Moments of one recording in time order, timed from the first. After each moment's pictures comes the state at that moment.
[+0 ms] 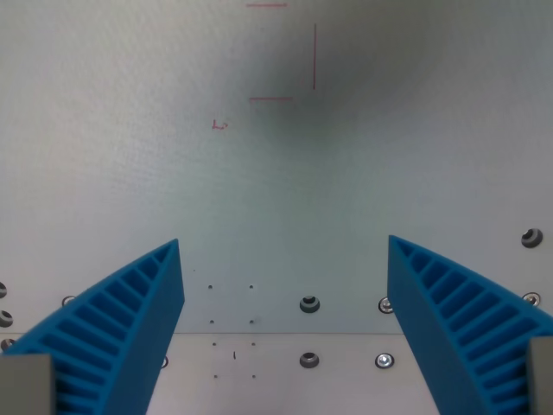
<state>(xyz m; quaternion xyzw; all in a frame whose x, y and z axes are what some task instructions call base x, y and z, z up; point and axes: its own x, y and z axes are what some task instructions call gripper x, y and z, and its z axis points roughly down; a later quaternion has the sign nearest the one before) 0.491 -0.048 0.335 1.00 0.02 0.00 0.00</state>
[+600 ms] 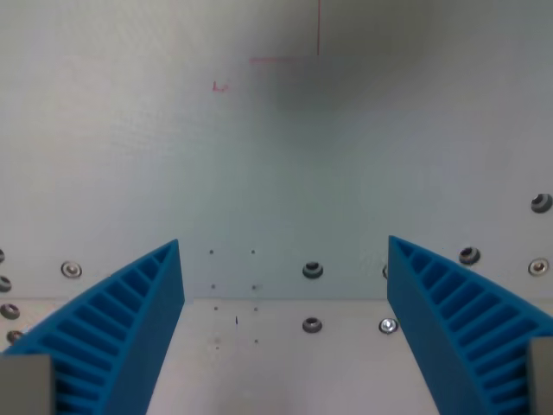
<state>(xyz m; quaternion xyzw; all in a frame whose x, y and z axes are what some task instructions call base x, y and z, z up) 0.470 -0.047 0.332 1.00 0.02 -0.03 0.00</state>
